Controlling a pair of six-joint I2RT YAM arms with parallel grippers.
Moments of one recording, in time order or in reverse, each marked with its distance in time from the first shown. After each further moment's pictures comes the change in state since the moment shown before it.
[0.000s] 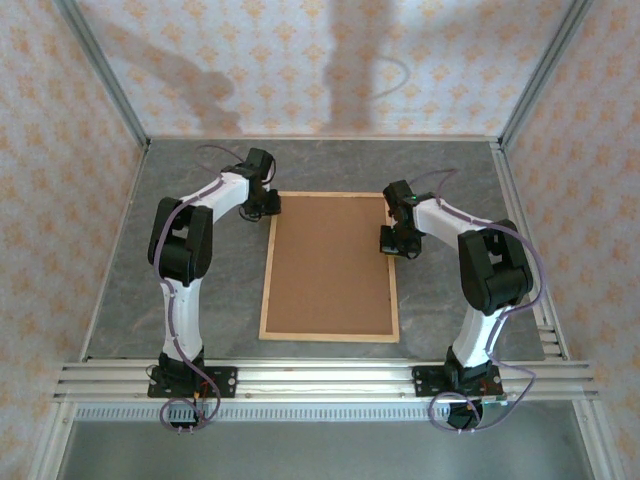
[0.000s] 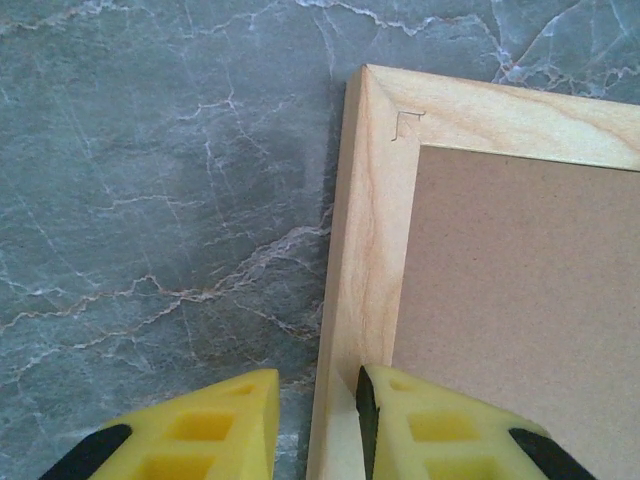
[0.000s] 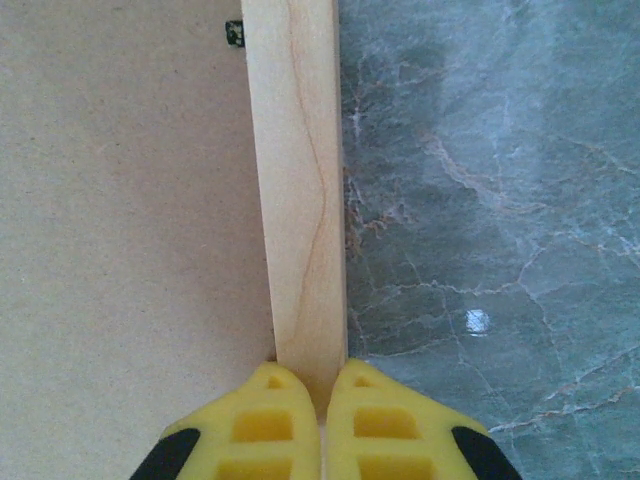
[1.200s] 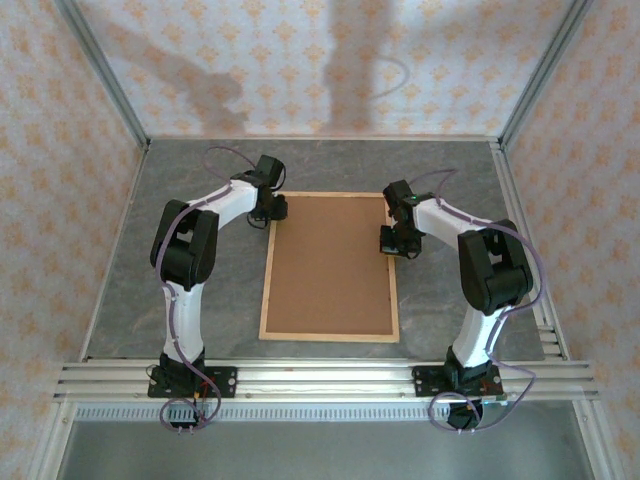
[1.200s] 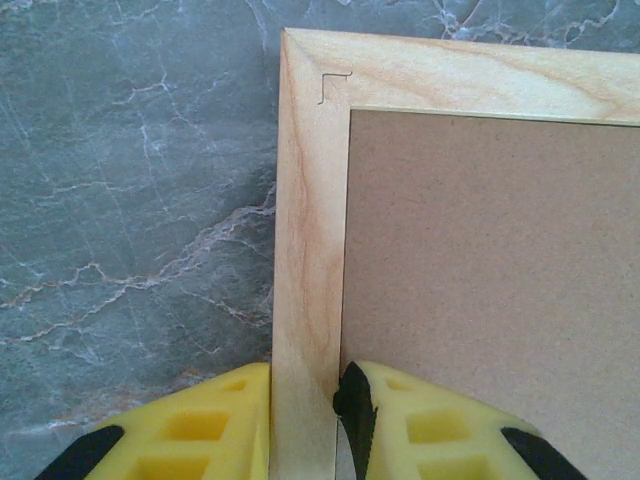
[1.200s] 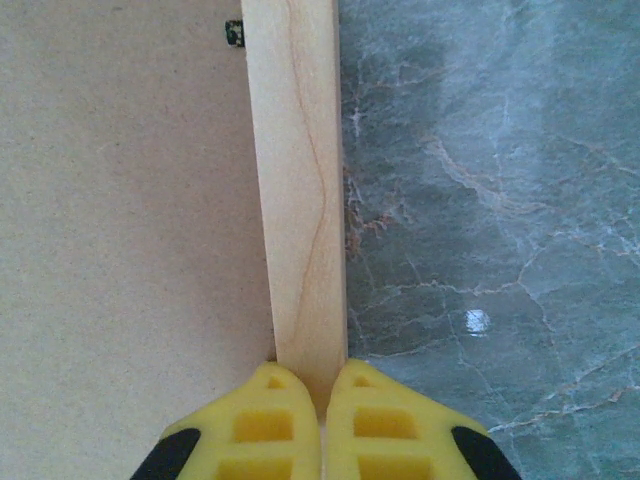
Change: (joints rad) left arm -0.066 -0.023 -0.082 0.076 -0.082 0.019; right arm 0.000 0.001 0.001 0.000 0.000 0.000
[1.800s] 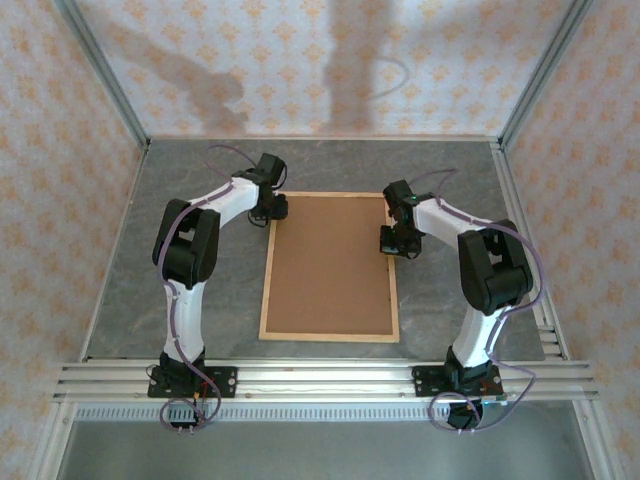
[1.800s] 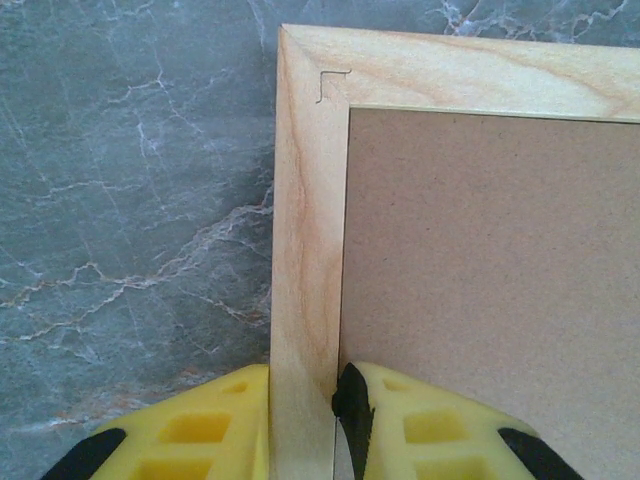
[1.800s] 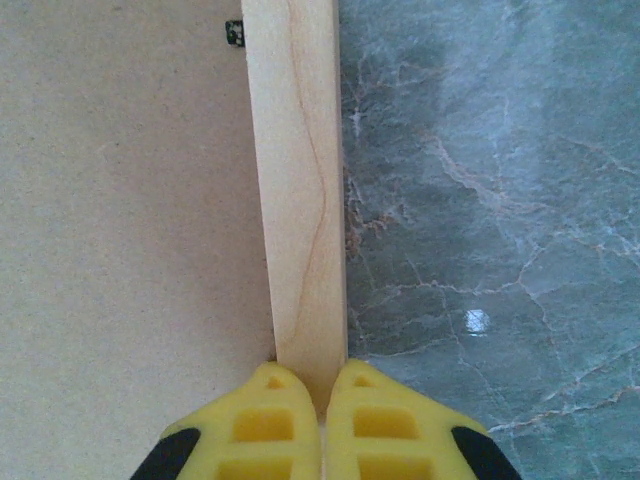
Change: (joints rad) left arm -0.003 0.023 0.045 -0.053 -0.002 0.002; right arm 0.000 0.000 0.000 0.000 0.000 0.000
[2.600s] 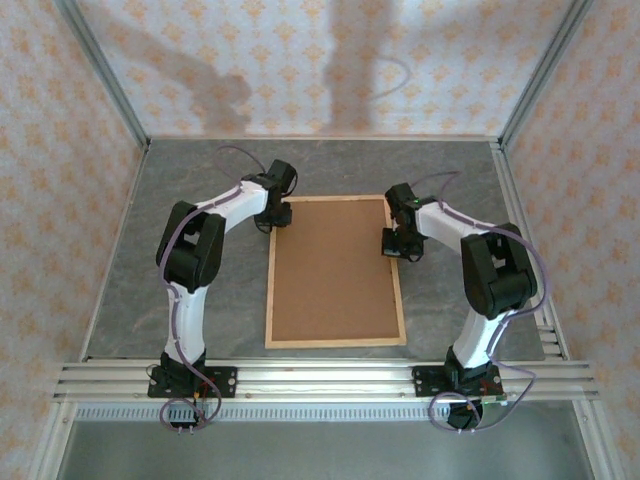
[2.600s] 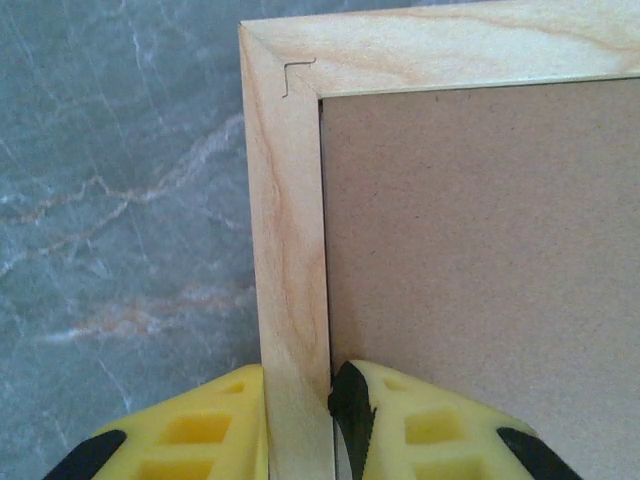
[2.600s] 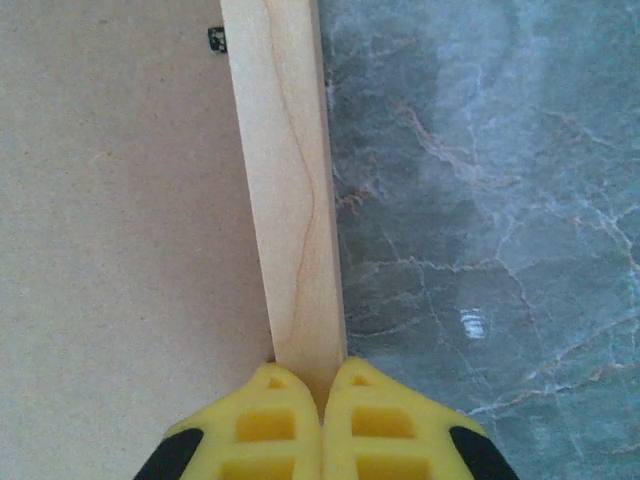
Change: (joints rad) left arm -0.067 -0.021 -0.021 -0.076 -0.123 0.007; right arm 0.000 -0.039 -0.048 0.018 0.012 0.000
